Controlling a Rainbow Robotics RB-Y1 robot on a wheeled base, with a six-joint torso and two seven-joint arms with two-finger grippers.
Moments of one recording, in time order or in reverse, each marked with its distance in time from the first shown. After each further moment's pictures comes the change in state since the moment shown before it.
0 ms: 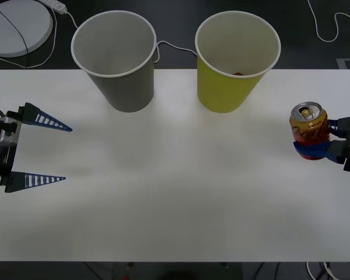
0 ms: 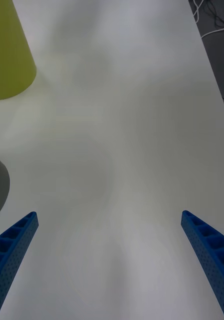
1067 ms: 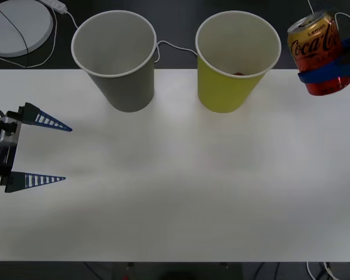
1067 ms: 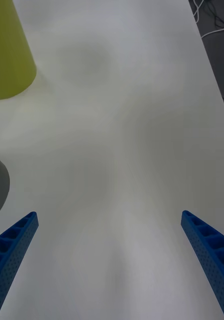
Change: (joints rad) right arm -0.604 -0.228 0.118 -0.127 0.152 -0.346 -0.828; left arm 0.000 0.000 0.000 0.000 0.000 0.000 0.000
